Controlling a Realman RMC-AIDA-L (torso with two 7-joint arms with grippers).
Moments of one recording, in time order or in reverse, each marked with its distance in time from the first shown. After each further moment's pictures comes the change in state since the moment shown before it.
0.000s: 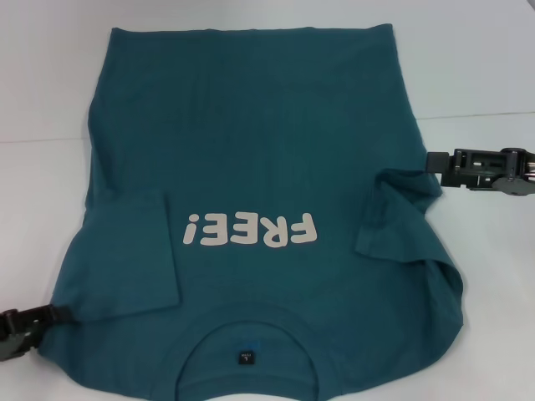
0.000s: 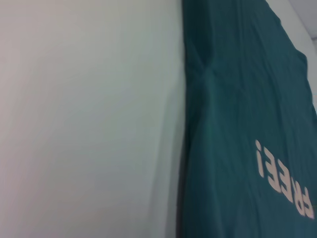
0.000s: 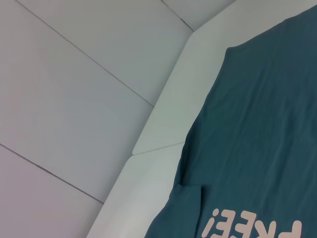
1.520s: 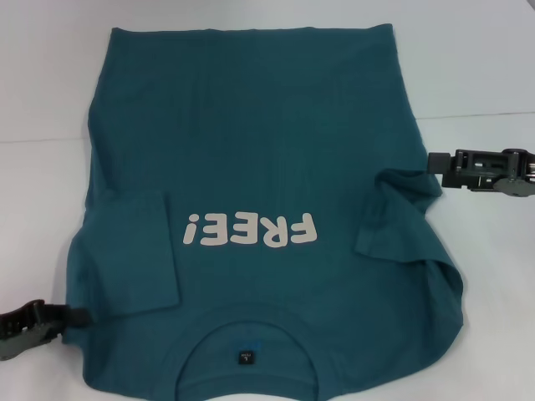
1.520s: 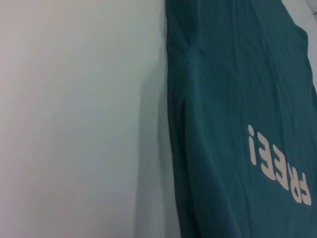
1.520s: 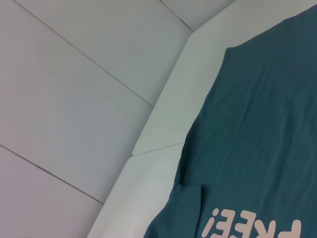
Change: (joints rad) left arm -0.040 -0.013 0.085 0.017 0.013 -0.019 -0.078; right arm -0.003 0.000 0.003 0.000 0.000 -0.003 0.000
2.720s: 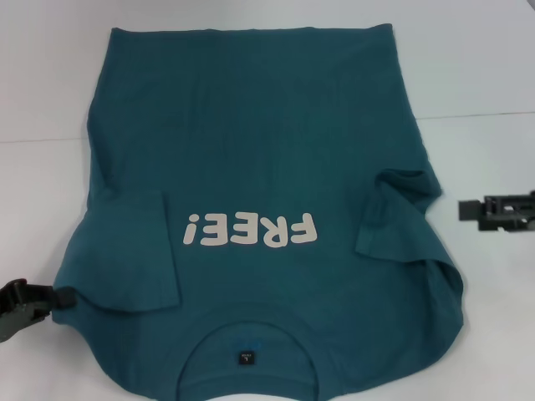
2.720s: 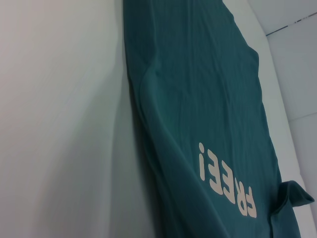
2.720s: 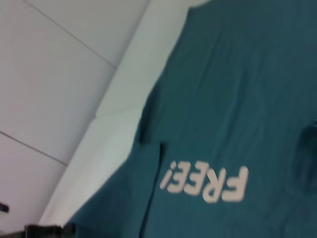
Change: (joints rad) left arm -0.029 0.045 -0.148 -0.056 -0.017 0.122 0.053; right arm -0.014 -0.052 0.000 -0.009 -0.145 -0.048 0.036
